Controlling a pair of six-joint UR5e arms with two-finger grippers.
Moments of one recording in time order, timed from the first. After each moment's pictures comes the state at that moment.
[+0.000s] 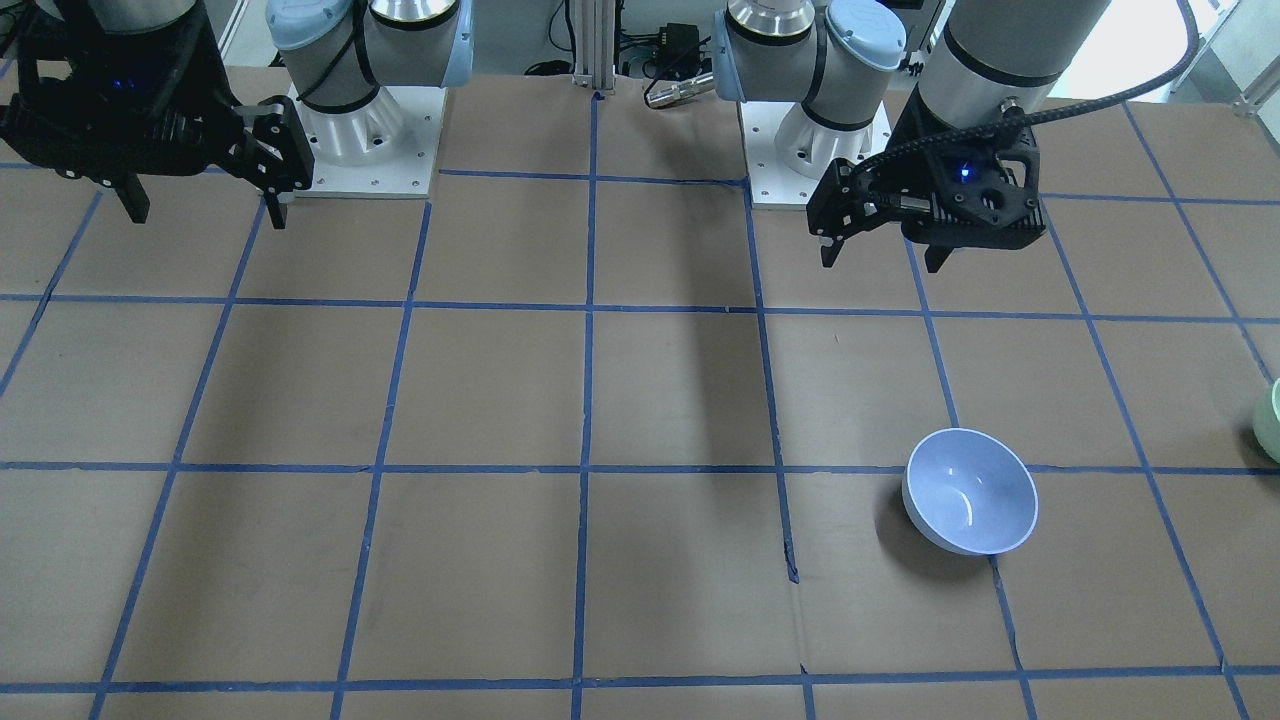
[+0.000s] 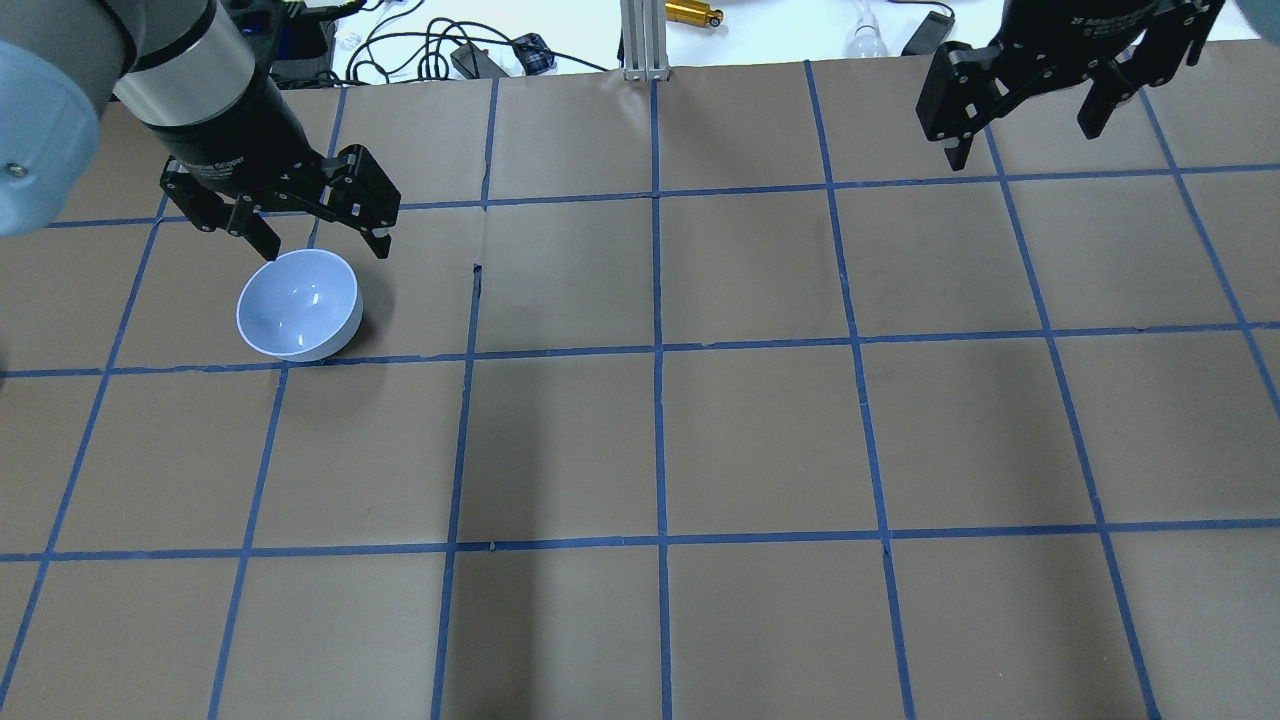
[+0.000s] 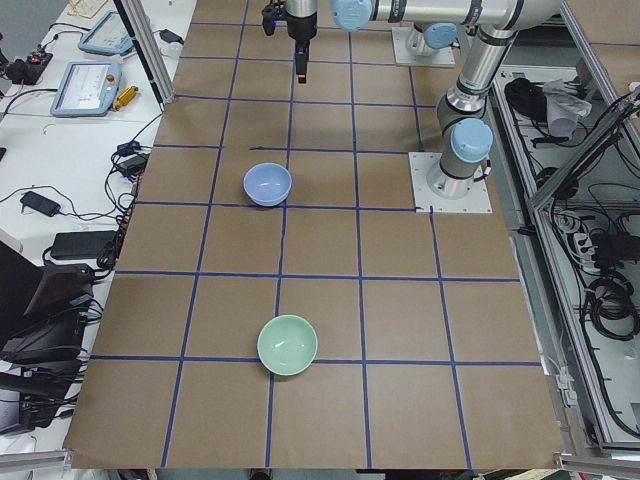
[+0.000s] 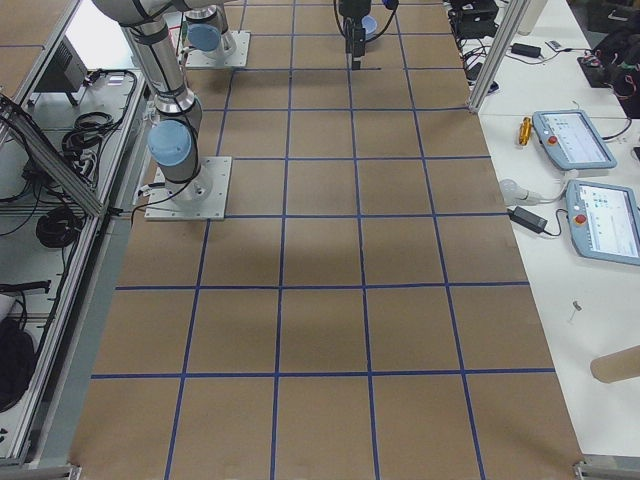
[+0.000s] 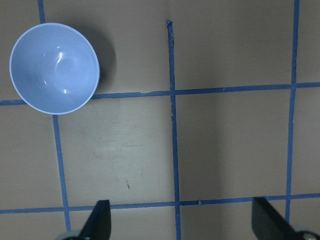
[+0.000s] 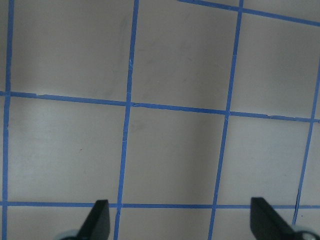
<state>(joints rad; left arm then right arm) -1.55 -1.57 -1.56 -1.60 1.57 0.06 1.60 -1.53 1.37 -1.45 -1.74 -0.09</state>
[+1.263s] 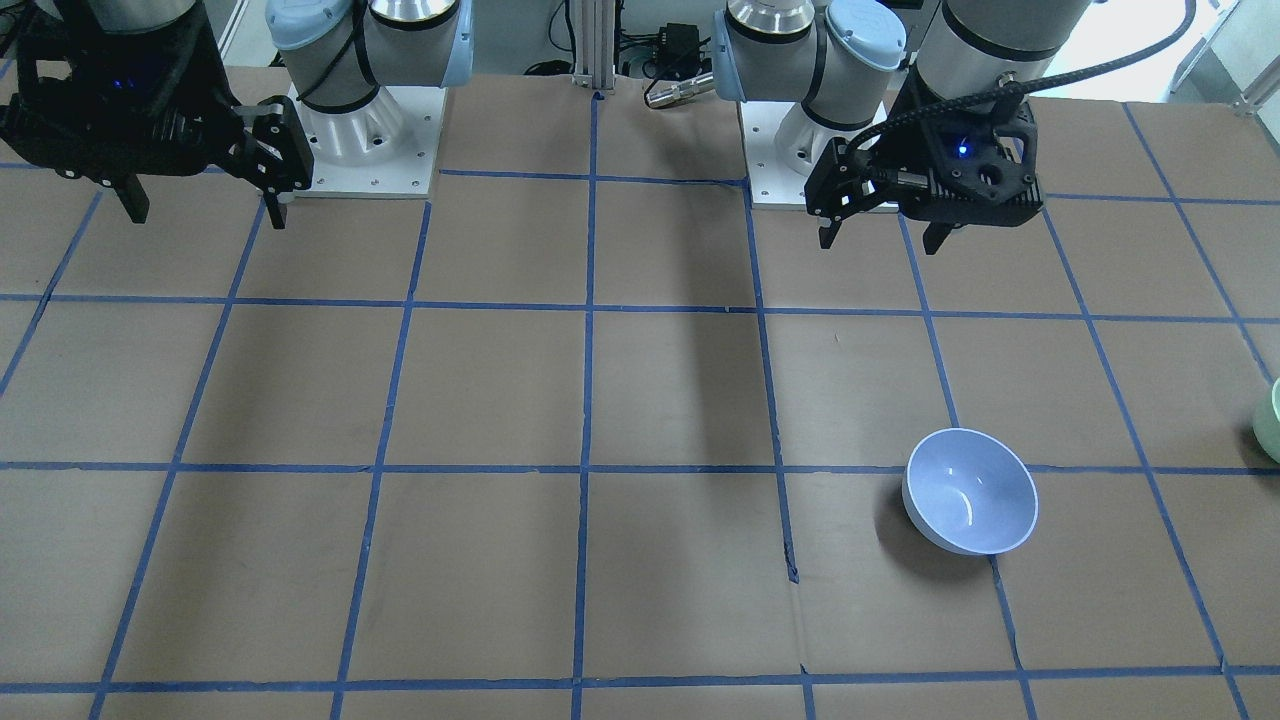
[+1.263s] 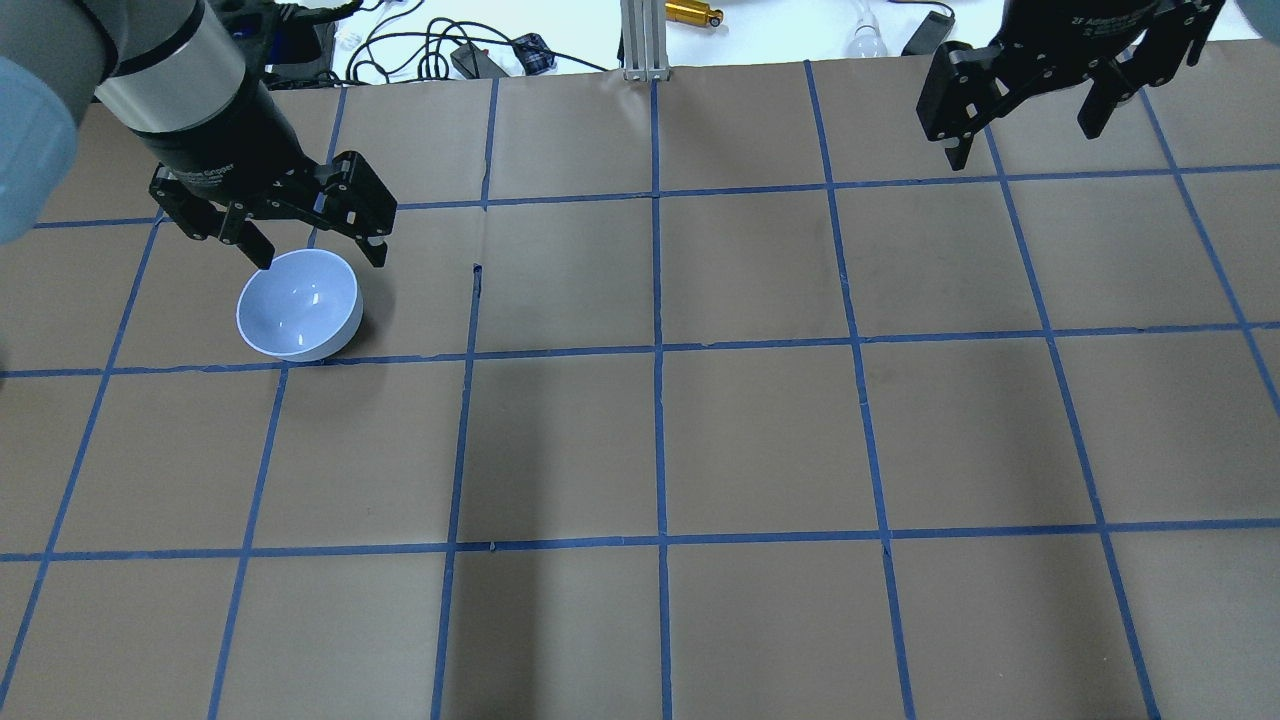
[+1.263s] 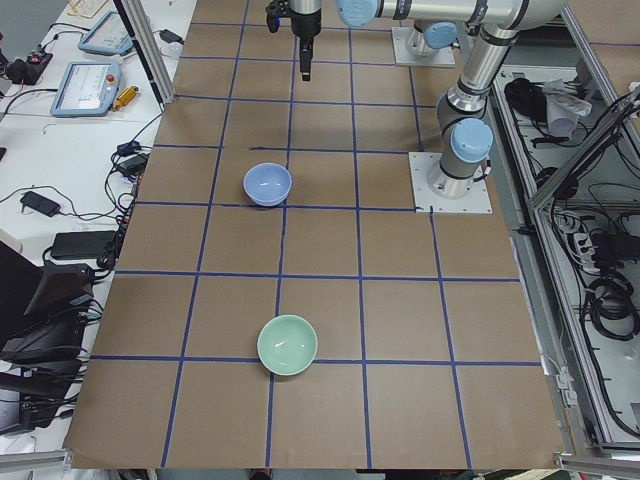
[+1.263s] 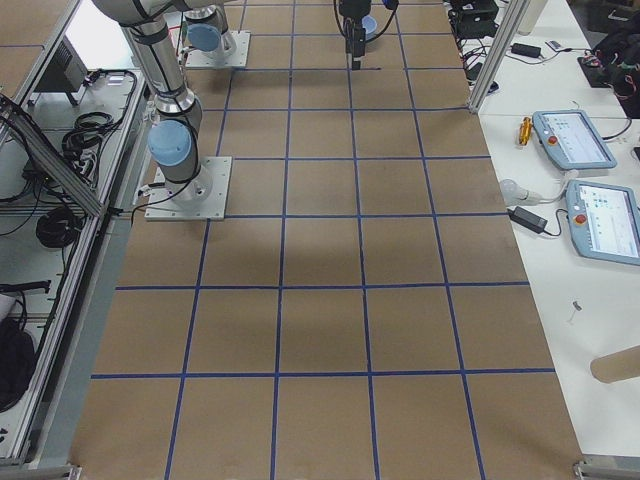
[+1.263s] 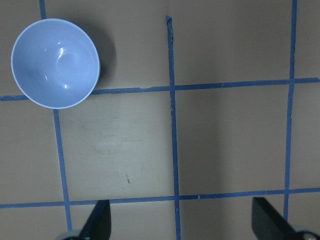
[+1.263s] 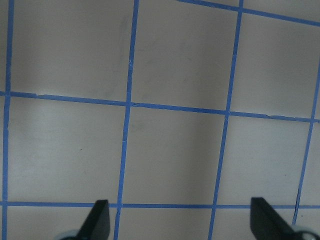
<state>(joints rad) -1.55 -1.54 -1.56 -1.63 1.57 0.06 1.60 -1.53 1.37 -1.45 -1.74 -0.09</state>
